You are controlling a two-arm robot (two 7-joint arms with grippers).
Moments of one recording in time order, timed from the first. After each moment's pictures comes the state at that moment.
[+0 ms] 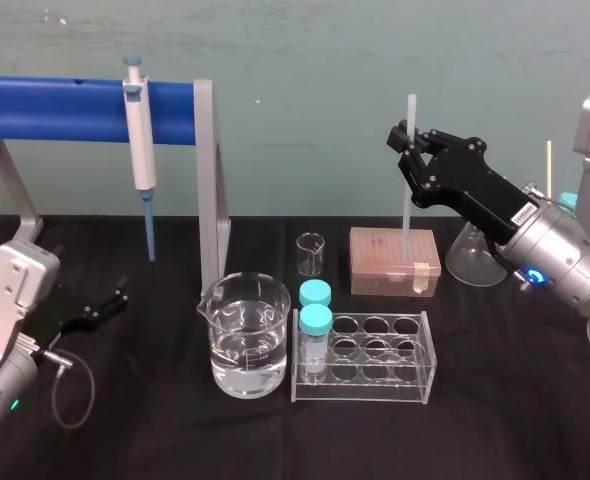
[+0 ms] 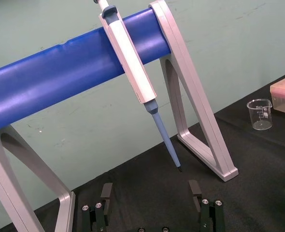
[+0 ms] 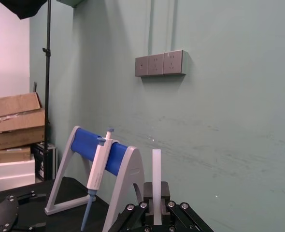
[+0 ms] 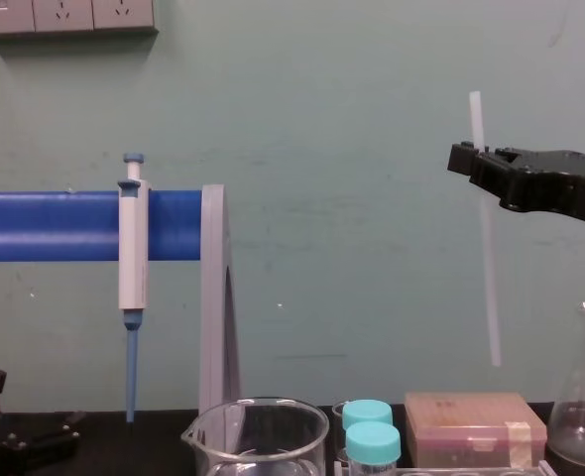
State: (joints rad) left arm -0.20 0.60 0.45 -1.41 -0.25 -0.12 0.03; right arm 0.40 0.42 -0.31 -1.42 0.52 -0.15 0.55
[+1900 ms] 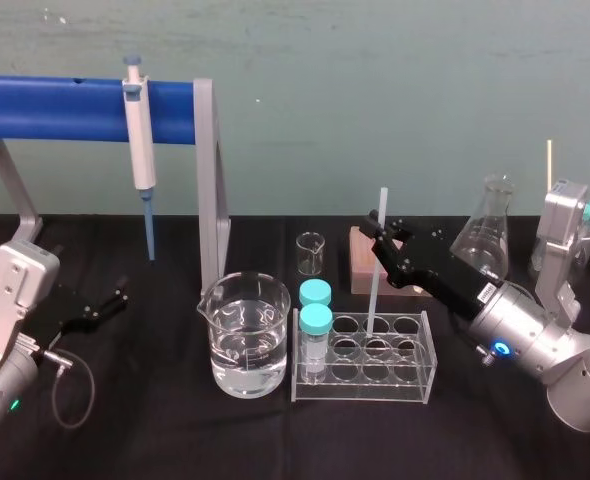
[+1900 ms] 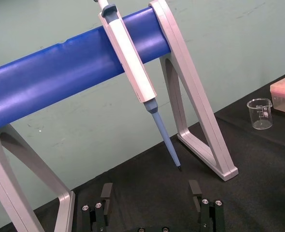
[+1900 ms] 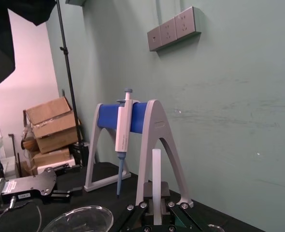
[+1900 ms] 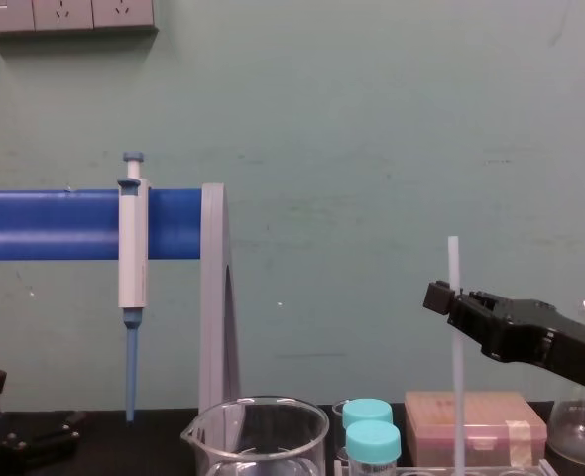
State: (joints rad) left arm -0.20 0.60 0.45 -1.41 -0.25 -0.12 0.03; right arm 0.42 0.35 -0.38 -1.11 0.67 -0.28 0.76
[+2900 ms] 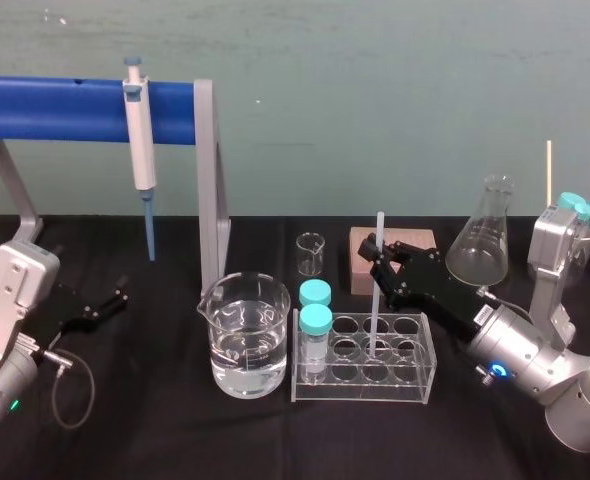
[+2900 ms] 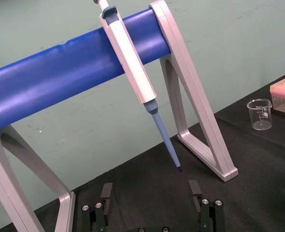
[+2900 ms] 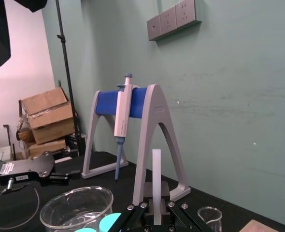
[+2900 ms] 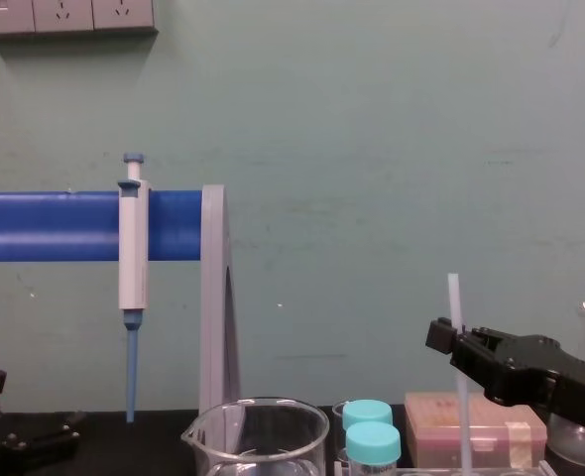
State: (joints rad) left arm -0.20 0.60 0.45 -1.41 -0.25 -0.12 0.03; right arm 0.39 0.33 -0.38 -1.09 0.62 -0.32 0.76
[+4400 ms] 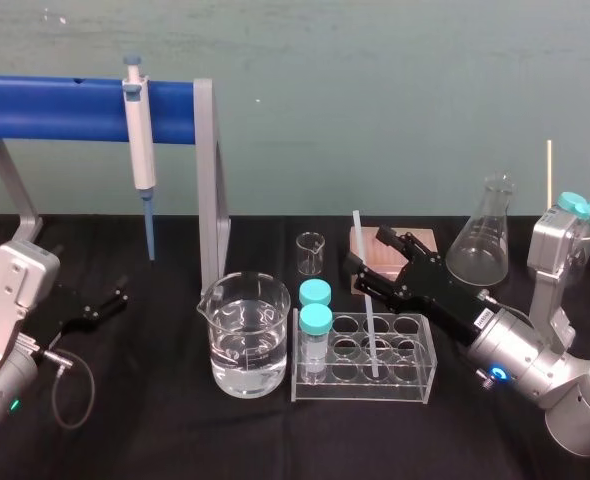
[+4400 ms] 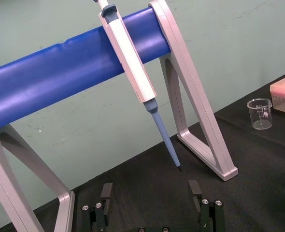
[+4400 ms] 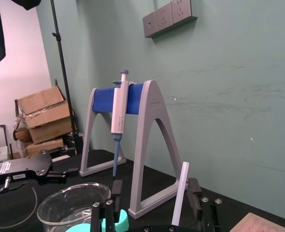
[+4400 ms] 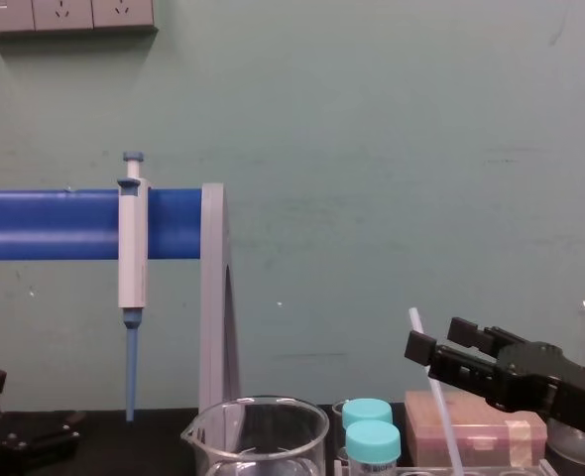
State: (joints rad) left arm -0.20 0.60 0.45 -1.41 -0.25 -0.12 0.03; right arm 0.38 0.33 -0.37 -1.09 0.61 -0.31 0.74
